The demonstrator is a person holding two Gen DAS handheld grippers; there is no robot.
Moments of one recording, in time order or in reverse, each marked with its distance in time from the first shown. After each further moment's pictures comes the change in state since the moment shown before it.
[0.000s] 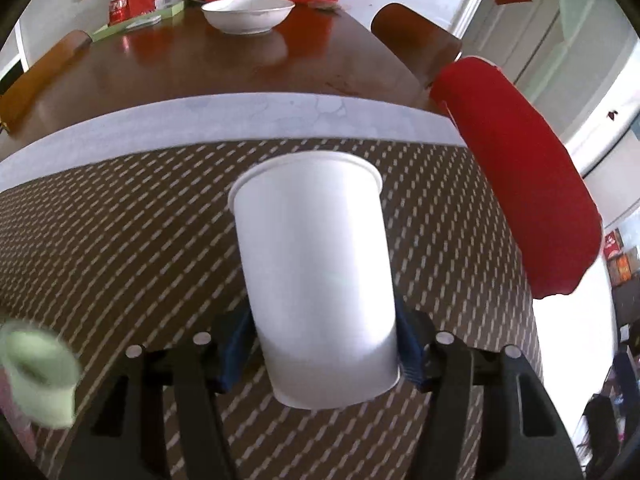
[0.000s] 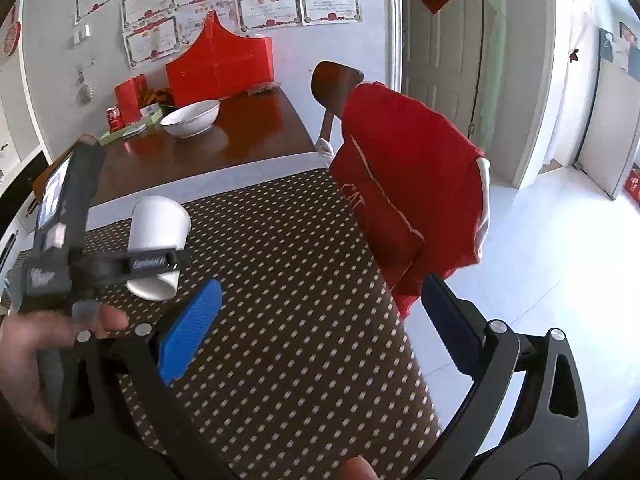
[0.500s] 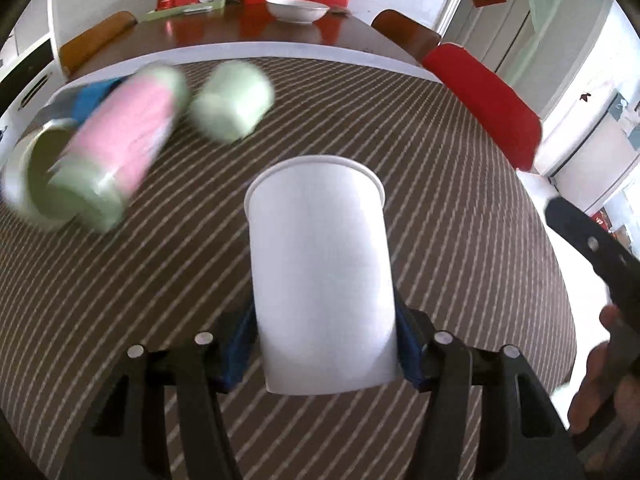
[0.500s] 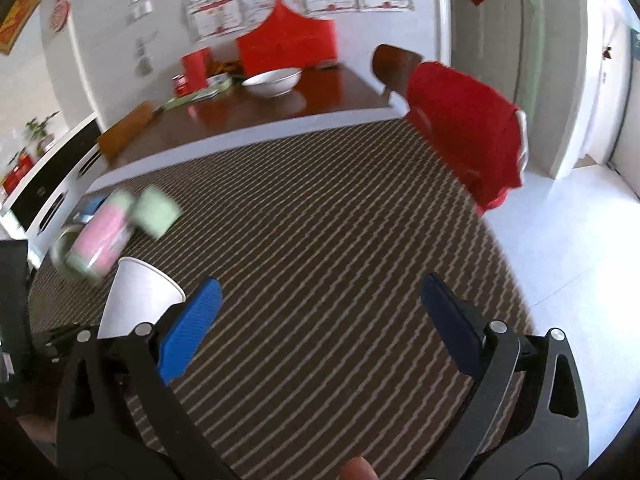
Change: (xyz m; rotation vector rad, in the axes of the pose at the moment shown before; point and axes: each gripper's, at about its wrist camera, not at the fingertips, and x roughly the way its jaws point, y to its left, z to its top) left arm -0.146 0.114 -0.217 0.027 -0.044 -0.041; right arm -0.099 0.094 -0.103 -0.086 0.069 0.165
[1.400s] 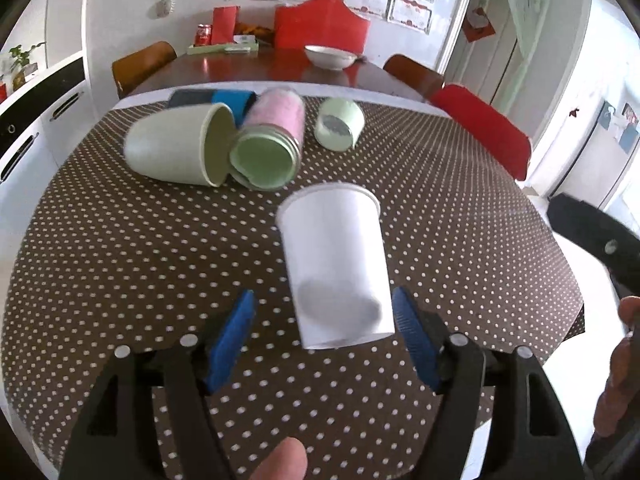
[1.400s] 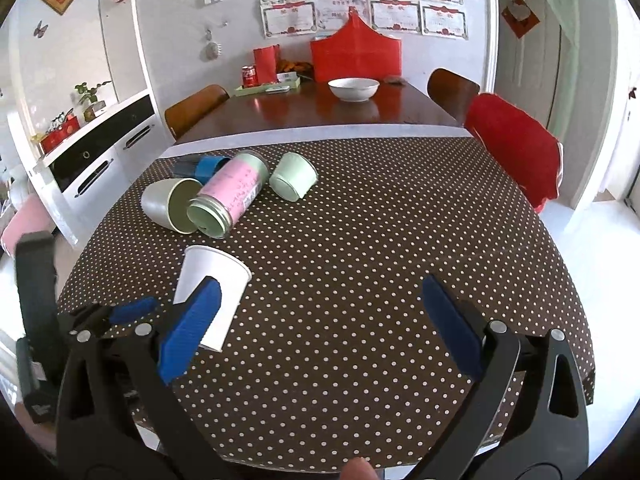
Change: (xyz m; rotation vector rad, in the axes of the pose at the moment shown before) left arm -0.090 0.092 -0.070 0.016 -0.179 0.027; right arm -0.066 0.125 -0.037 -0.118 -0.056 0.057
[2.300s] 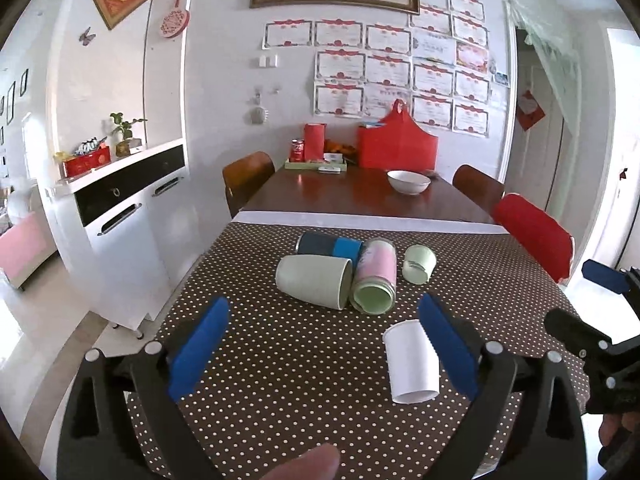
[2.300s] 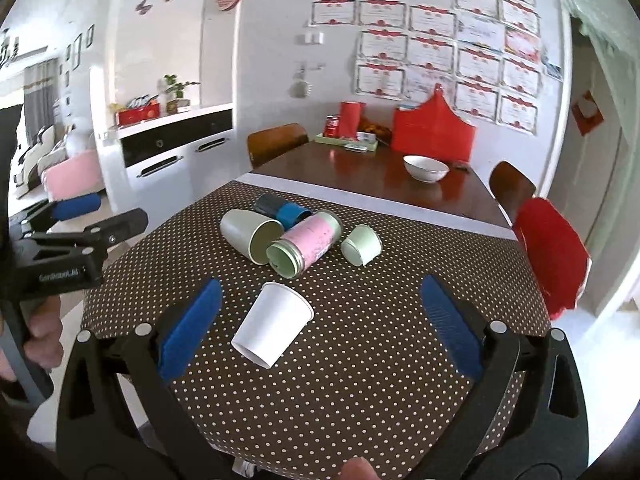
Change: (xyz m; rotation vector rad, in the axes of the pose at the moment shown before) left arm -0.156 0.009 0.023 -0.053 -0.388 0.315; right arm -0.064 0.042 0.016 -0.296 -0.182 0.187
